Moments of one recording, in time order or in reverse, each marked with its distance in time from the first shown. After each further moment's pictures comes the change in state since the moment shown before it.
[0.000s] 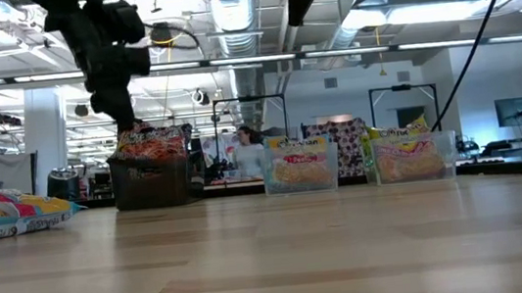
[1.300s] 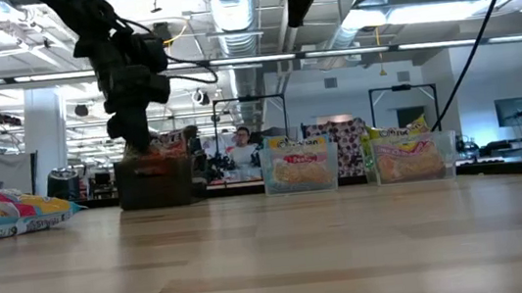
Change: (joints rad) left arm -0.001 0.225 0.020 0.039 0.113 -0.048; right arm -0.005 0.000 0.000 0.000 0.000 0.000
